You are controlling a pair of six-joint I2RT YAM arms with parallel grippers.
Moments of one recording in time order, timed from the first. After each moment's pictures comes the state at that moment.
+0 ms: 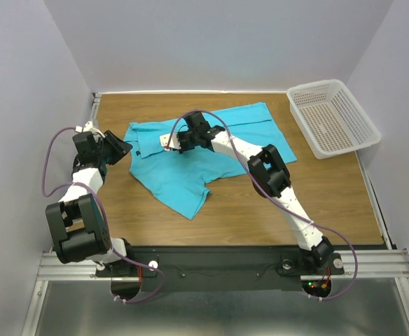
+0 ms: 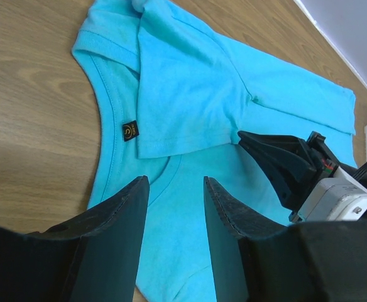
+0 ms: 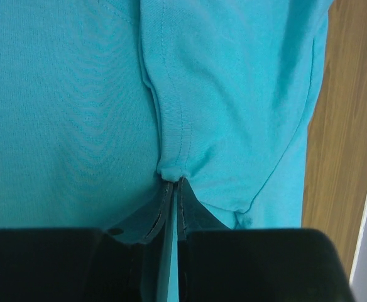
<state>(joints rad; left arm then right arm) 0.28 1.38 0.76 0.08 0.43 -0.52 0.71 2.58 2.20 -0.32 -0.46 -1.16</state>
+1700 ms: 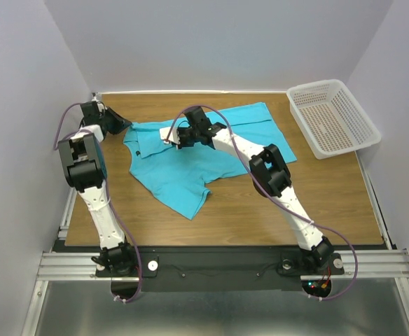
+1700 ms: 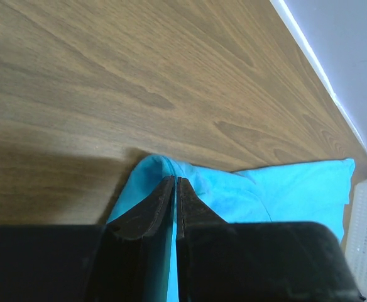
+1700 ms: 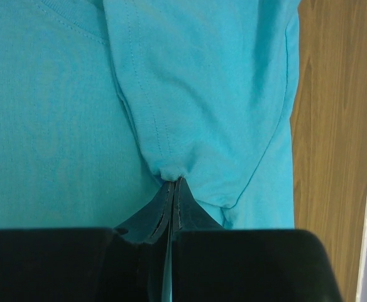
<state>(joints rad) 0.27 2.23 1.56 0.03 0.51 -0.64 0.70 2.58 2.24 -0.32 -0.49 -1.05</state>
